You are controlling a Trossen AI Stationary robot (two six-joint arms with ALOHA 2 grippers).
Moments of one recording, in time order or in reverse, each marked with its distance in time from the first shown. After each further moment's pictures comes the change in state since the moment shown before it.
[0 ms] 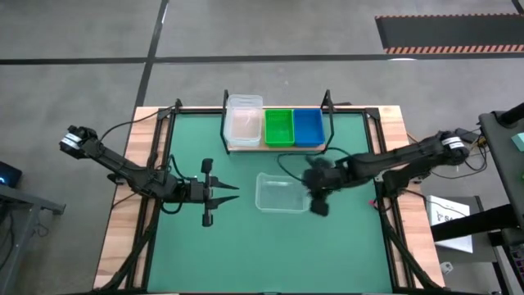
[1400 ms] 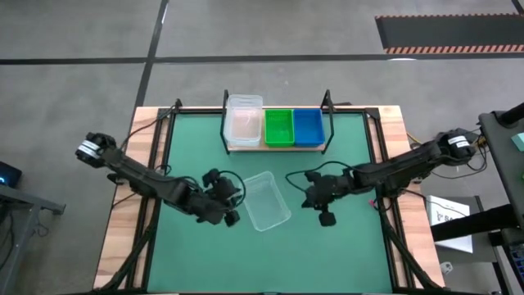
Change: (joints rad) left arm 0.009 0.344 0.323 -0.916 -0.213 -0.955; right arm 0.033 -0.085 -0.370 0.541 -0.137 -0.294
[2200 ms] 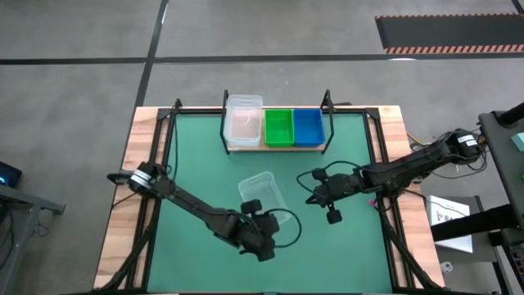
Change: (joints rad) left arm -0.046 0.604 0.672 -0.246 0.215 0.067; right arm 0.022 -0.131 -0.131 0.086 0.094 -0.158
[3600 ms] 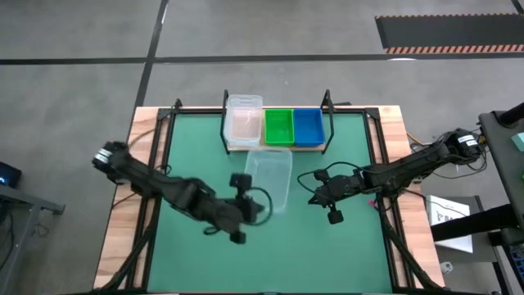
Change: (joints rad) left arm 0.024 -0.382 -0.106 0.047 -0.058 0.623; right arm 0.000 -0.002 -0.052 0.015 0.000 0.044
